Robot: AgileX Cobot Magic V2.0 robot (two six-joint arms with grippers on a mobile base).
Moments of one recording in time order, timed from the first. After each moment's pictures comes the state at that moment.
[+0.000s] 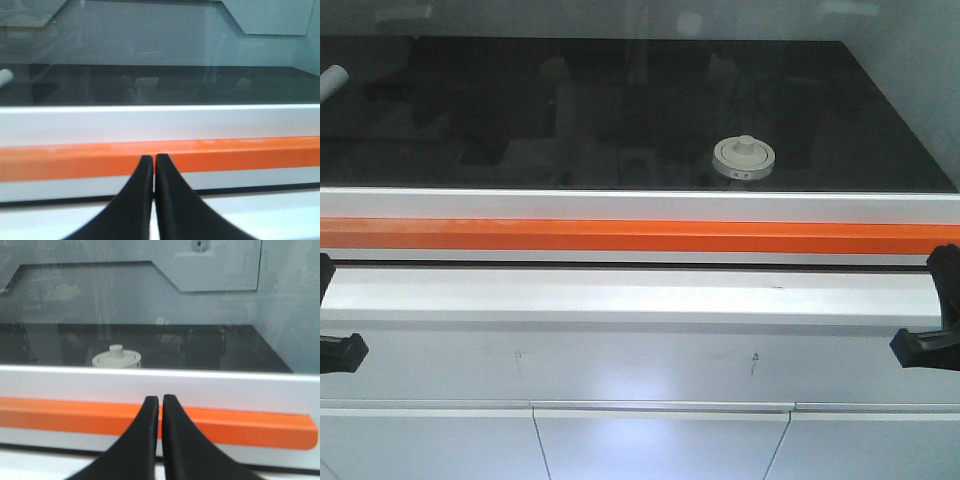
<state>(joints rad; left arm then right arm) -0.08 0.89 -0.19 0.08 -0.57 -0.12 0.01 0.88 -0.16 -0.22 -0.63 0.18</state>
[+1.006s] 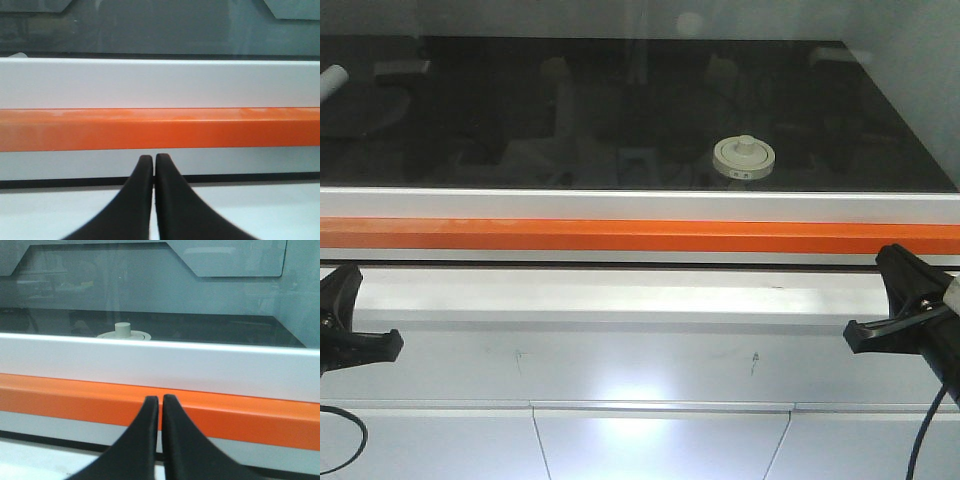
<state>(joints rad) -0.08 1.39 -0.15 0.00 -1.11 -0.03 0.01 1.32 -0.16 -0.22 -1.08 0.10</state>
